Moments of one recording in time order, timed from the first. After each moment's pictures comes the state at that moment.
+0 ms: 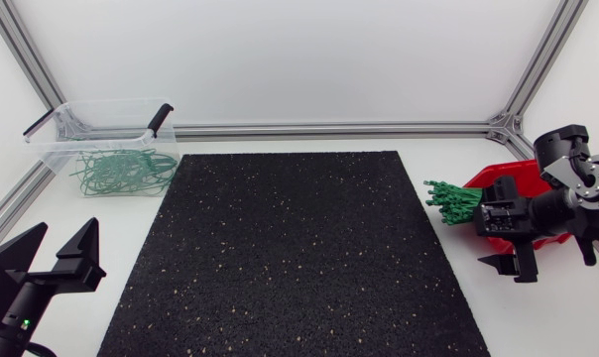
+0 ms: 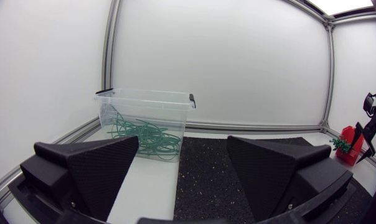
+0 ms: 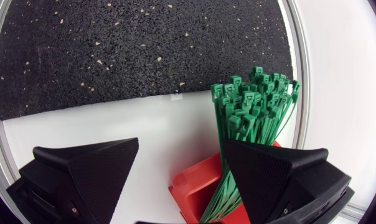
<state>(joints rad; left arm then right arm) 0.04 0.05 0.02 -0.01 0.01 -0.08 -0.21 1.44 0.76 -0.51 -0.09 -1.67</state>
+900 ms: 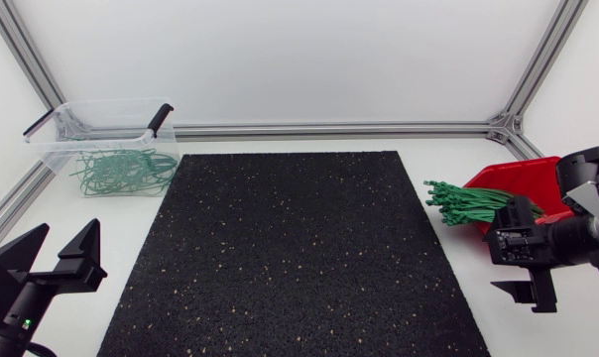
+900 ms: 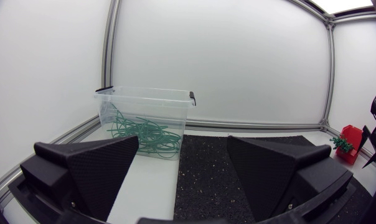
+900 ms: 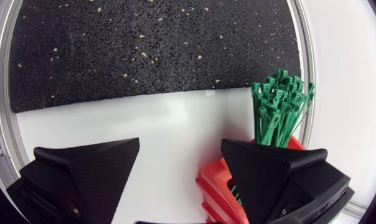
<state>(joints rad) 0.04 0.07 0.02 -0.01 0.01 -0.08 -0.26 1.26 0.62 -0.57 -0.10 -1.74</state>
